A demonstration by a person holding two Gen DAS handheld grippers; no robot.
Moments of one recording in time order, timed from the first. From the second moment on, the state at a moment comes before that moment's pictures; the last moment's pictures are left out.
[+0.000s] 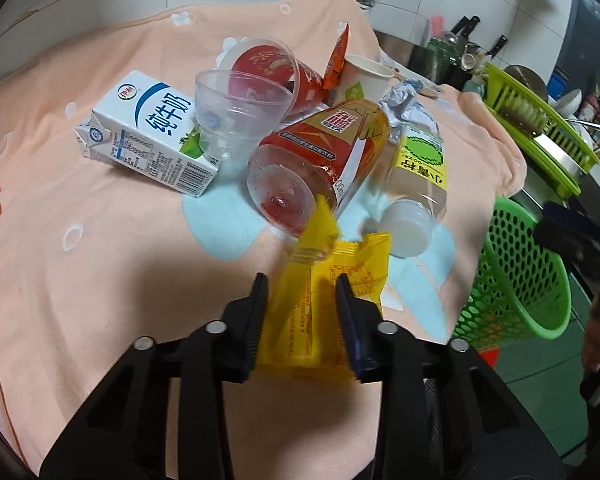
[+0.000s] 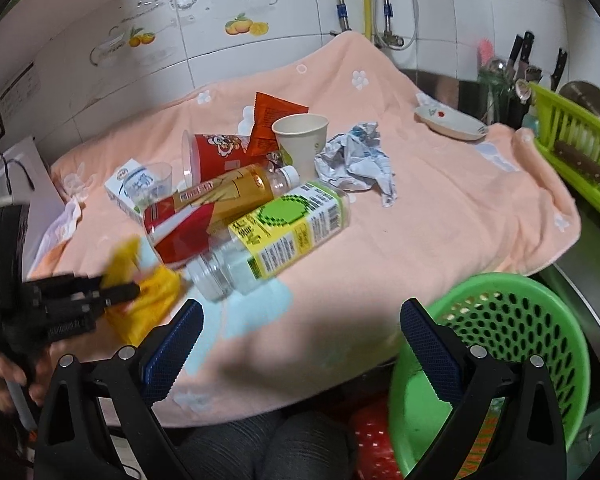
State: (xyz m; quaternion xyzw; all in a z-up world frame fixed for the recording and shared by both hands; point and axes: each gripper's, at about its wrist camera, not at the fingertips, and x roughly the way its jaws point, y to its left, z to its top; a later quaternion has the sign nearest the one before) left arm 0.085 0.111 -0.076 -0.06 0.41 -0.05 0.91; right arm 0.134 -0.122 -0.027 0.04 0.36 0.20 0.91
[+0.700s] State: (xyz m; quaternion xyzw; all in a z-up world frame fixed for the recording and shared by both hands) left arm 0.075 0.148 -0.074 -0.10 0.39 -0.05 0.91; right arm 0.240 -0.069 -0.039 0.10 0.44 0.14 0.88
